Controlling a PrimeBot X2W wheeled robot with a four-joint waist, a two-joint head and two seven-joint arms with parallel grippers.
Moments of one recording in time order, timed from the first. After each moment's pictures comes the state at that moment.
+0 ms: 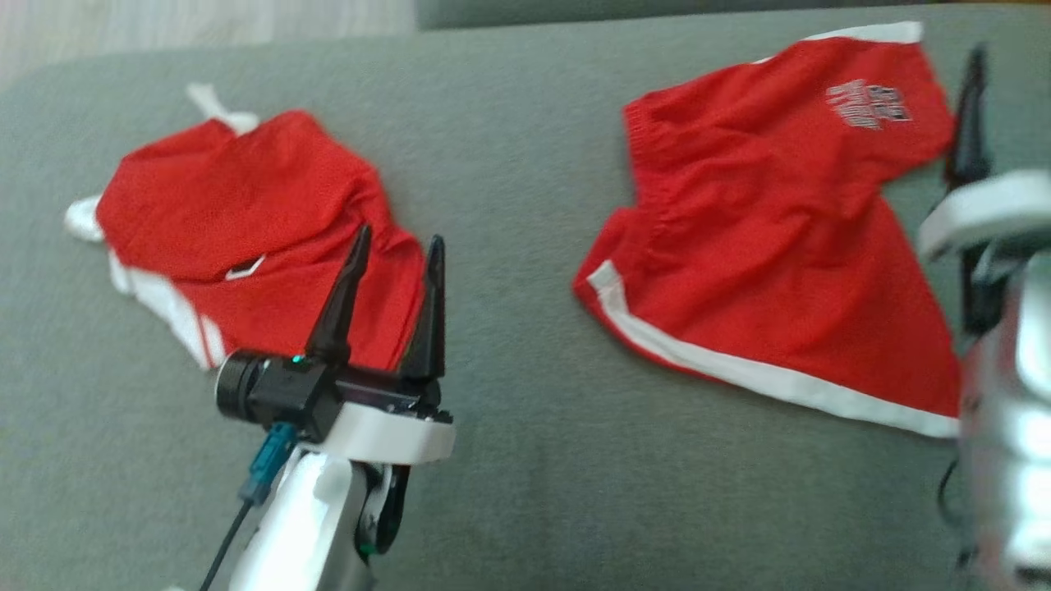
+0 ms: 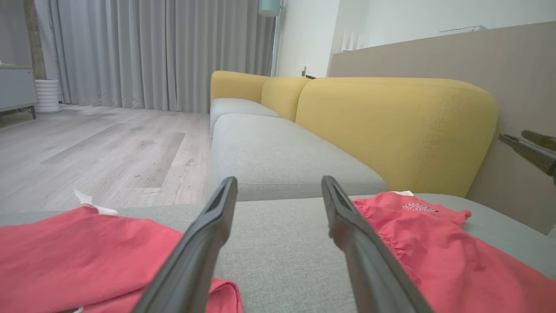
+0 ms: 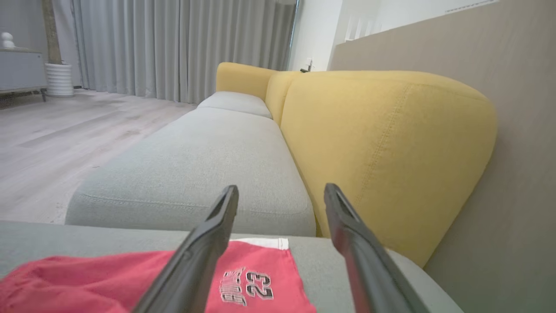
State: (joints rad) left arm -0.28 0.05 -0.36 0.19 -0.24 0.01 -0.25; right arm -0.71 -0.11 -0.35 0.66 -0.32 0.13 -0.25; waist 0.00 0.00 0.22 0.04
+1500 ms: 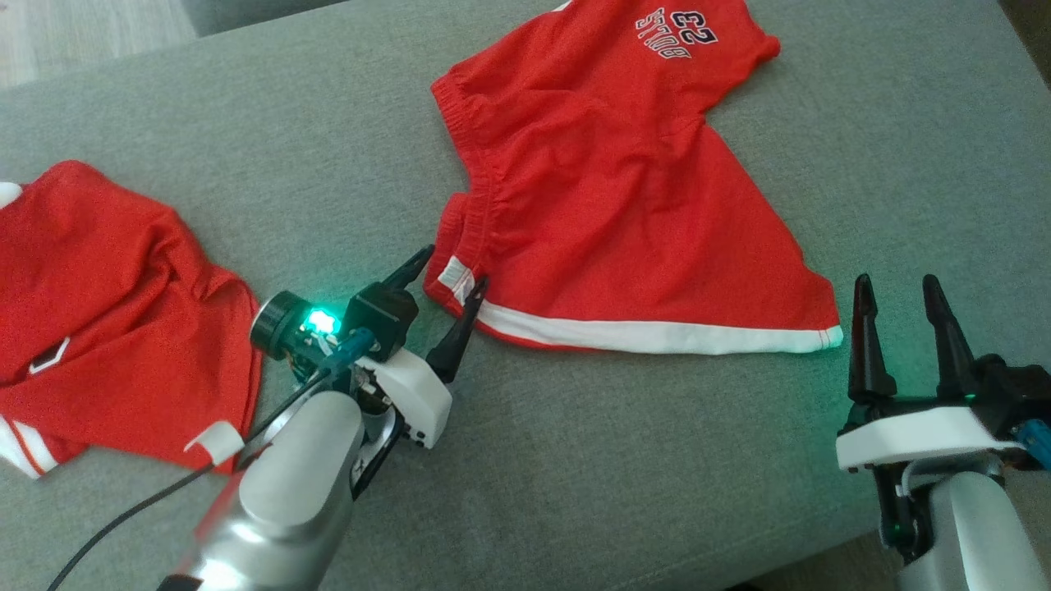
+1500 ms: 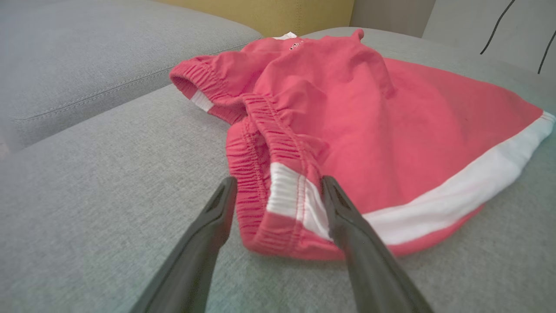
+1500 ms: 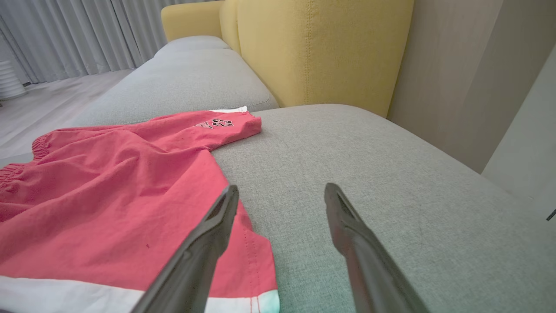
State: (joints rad) left arm -0.55 0.14 -0.58 0.63 -0.20 -0.12 -0.08; right arm -0.13 -0.04 -0.09 0.29 0.12 0.13 -0.25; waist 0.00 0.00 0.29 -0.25
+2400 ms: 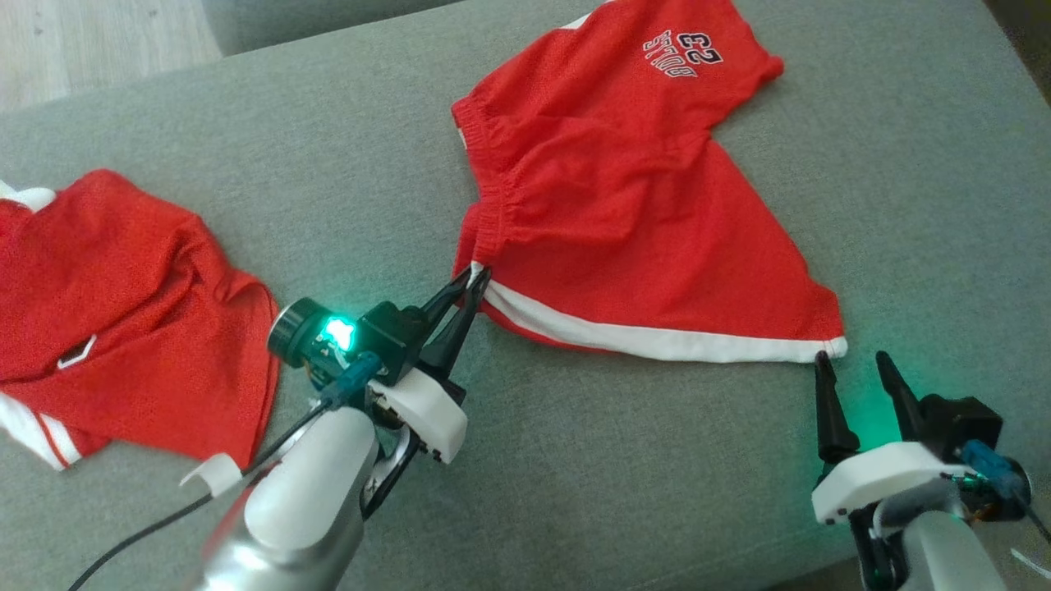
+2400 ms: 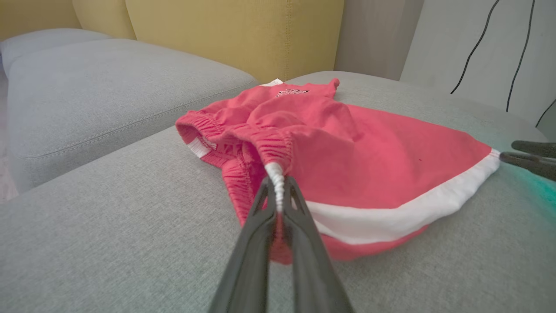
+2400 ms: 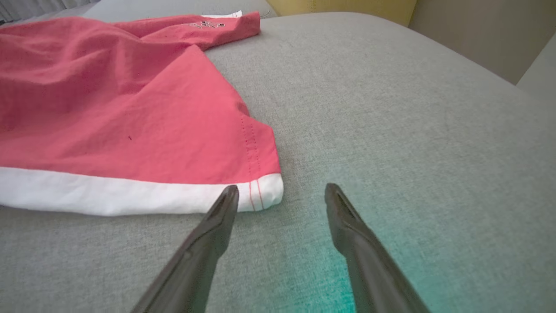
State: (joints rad) left arm -0.50 0.16 -0.64 0.51 -0.25 -0.11 -0.12; right arm -0.13 -0.04 -0.08 0.51 0.09 0.13 -0.19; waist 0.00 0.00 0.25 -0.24
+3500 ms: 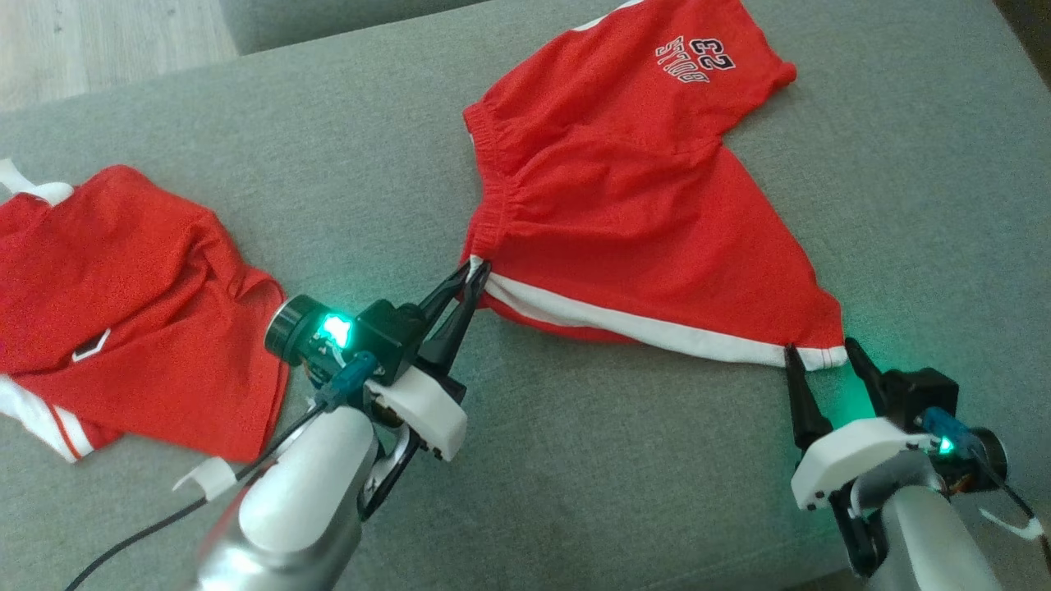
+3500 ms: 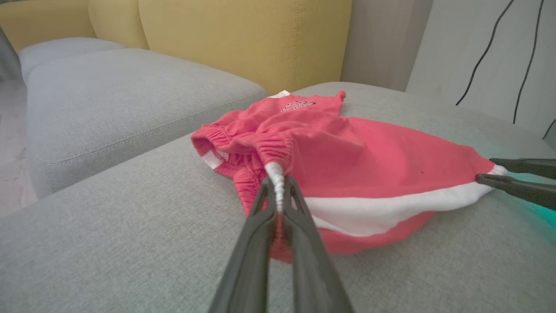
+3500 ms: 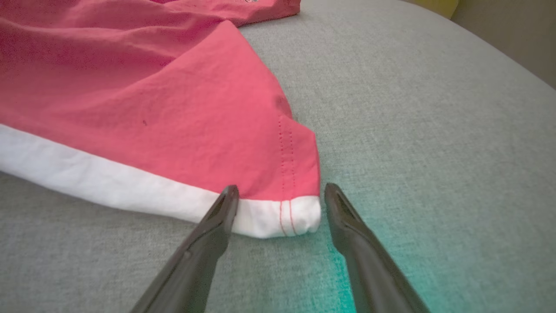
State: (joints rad) left arm -0.50 0.19 -0.66 0.45 -0.28 -0.08 -0.12; right arm -0.20 -0.04 -0.04 0.57 0.01 0.13 -0.14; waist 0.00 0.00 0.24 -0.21
